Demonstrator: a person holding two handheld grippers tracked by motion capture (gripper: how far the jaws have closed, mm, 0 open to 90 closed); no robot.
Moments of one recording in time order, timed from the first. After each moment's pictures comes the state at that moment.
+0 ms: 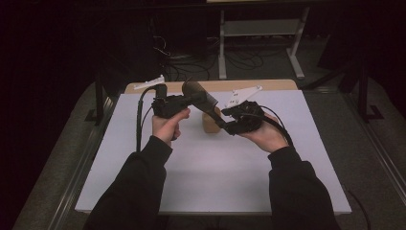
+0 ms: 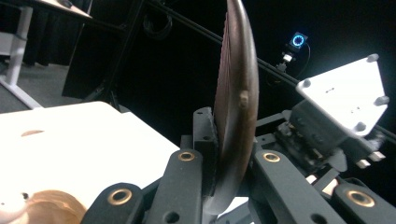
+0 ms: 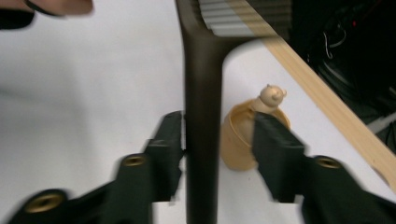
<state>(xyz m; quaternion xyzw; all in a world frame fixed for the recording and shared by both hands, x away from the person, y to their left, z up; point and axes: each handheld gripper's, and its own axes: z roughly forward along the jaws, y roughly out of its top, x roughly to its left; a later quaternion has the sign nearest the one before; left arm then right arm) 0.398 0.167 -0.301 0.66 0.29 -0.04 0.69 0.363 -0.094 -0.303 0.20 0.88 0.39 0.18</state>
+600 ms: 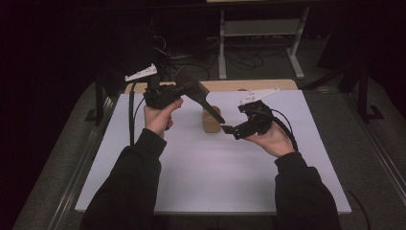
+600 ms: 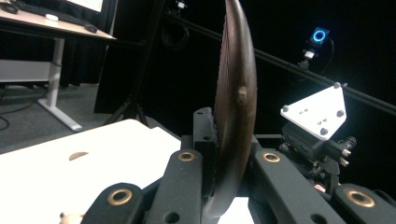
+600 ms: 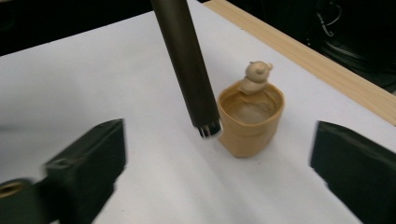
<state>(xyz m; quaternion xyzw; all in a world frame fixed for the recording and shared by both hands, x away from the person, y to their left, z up) 0.410 0.179 -0.278 0.68 0.28 0.02 0.68 0.368 -0.125 -0.323 0.30 0.83 0.44 0.14</state>
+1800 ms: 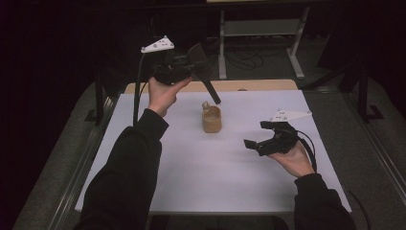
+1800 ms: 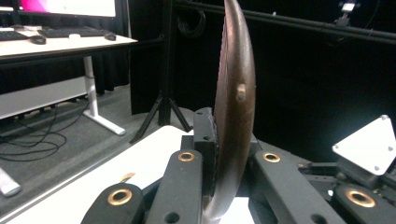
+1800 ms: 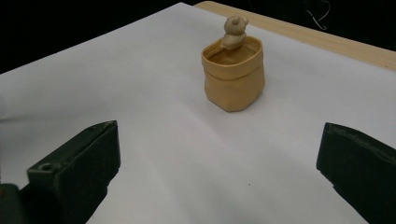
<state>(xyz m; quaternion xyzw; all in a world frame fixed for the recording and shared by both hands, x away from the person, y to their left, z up) 0.440 0.146 -0.227 0.74 0.23 0.12 0.62 0.336 -0.190 -0.371 0.34 0.79 0.50 0.11</state>
